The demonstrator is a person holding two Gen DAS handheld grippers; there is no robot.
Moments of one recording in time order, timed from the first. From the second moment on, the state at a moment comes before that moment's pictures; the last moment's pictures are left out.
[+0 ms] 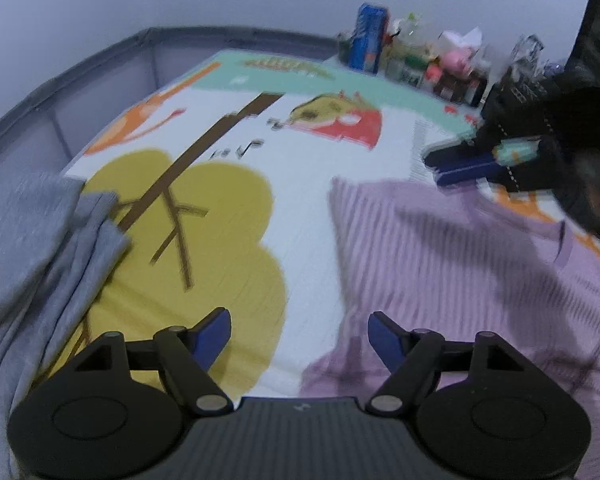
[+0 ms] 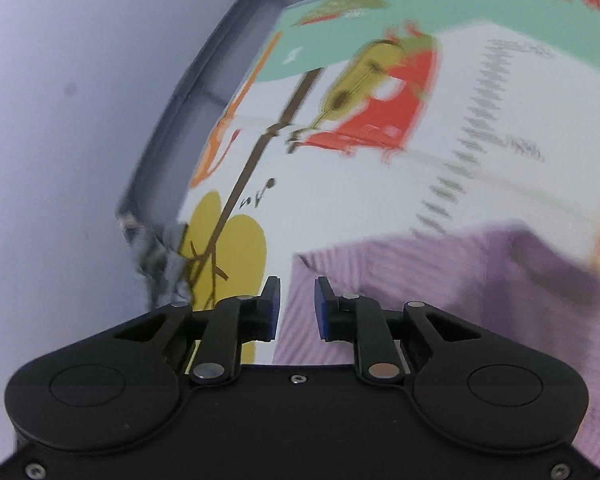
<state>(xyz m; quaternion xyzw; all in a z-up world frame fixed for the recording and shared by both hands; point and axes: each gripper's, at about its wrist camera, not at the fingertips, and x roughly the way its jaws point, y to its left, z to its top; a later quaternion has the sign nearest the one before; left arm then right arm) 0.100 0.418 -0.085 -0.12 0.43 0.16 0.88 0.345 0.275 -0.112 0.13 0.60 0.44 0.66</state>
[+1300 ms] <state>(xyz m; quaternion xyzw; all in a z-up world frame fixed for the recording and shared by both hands) 0.135 0.348 -0.094 -0.08 0.43 0.12 0.89 0.233 -0.009 -0.162 0.44 0.50 0.27 0.70</state>
